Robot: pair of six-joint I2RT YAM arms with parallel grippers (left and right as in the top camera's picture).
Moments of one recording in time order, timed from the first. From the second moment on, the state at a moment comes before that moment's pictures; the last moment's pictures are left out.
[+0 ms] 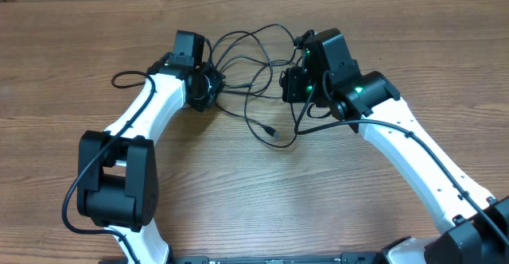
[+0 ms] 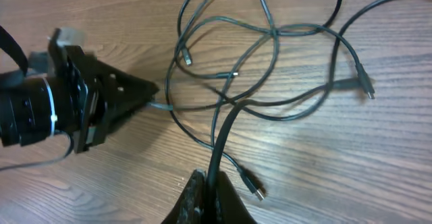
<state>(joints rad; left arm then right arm) -0.19 1.91 1.34 -0.58 0.18 -1.15 0.47 1.59 1.37 -0.67 -0.16 0.46</state>
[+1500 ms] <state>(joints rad) 0.17 1.62 1.40 -0.94 0.04 -0.59 -0.34 1.53 2.20 -0.54 0.39 0.16</state>
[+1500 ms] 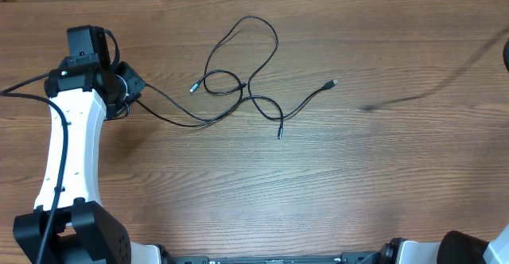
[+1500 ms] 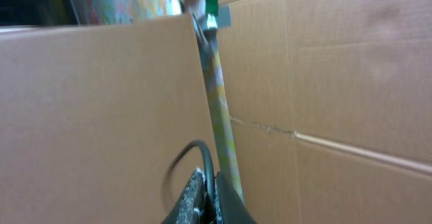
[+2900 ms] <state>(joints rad) -0.11 1.62 1.40 -0.88 0.13 -0.46 -0.53 1.85 2.18 -1.42 -0.30 0.19</state>
